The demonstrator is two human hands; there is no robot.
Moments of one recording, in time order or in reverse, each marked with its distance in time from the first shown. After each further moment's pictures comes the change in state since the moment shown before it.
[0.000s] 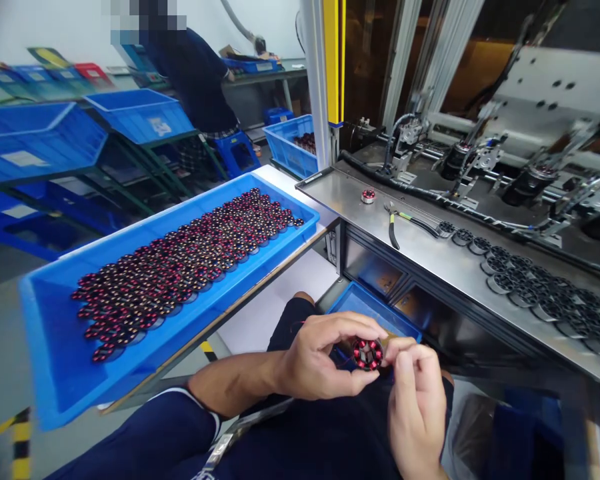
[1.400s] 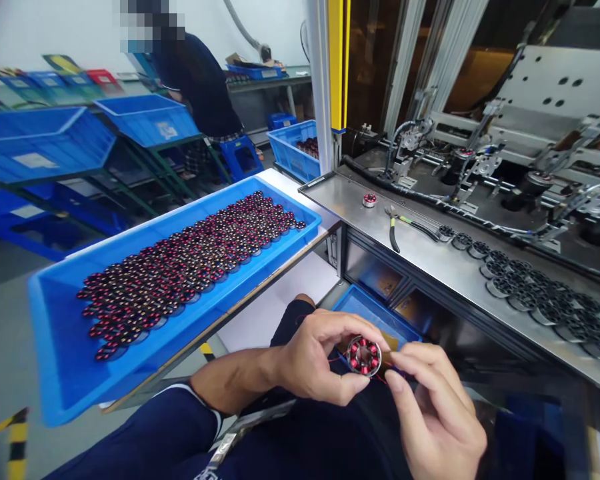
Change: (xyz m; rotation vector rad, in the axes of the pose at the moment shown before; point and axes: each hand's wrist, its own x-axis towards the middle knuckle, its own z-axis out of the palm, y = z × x) left_hand 0.008 0.010 -0.009 -0.222 -0.149 -0.285; right_hand 0.014 -0.028 -0.021 -0.380 -0.177 -0.558
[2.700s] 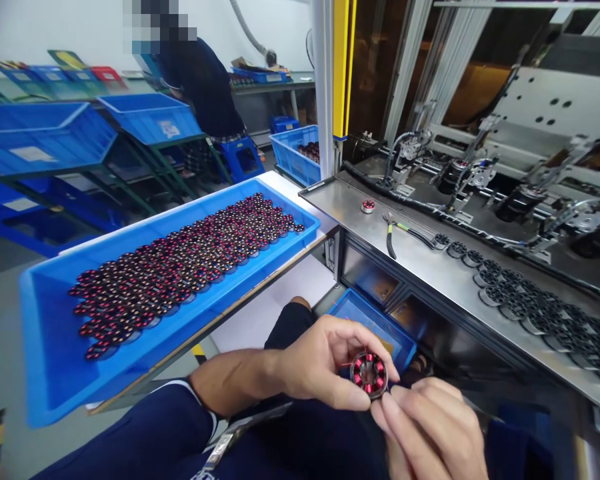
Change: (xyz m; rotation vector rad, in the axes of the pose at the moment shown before) left_hand 0.005 0.006 0.009 -0.606 -0.144 -0.427; right_hand -0.001 -0.014 -0.011 -0.294 0.048 -0.288
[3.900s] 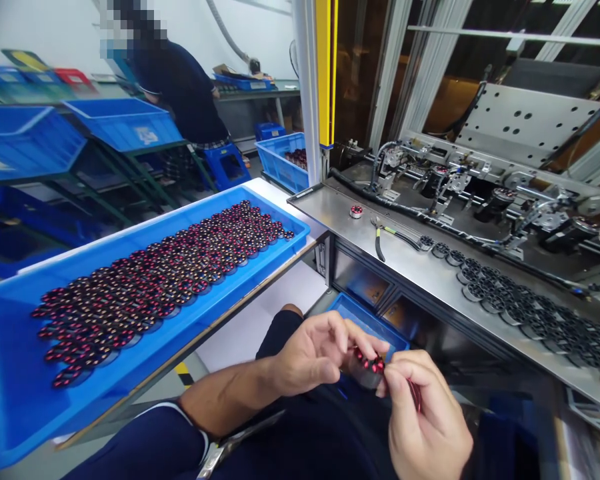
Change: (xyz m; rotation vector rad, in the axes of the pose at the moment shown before) left_hand 0.002 -0.014 -0.008 -0.257 -0.047 0.292; right_hand 0.006 0.001 0.016 0.300 0.022 0.397
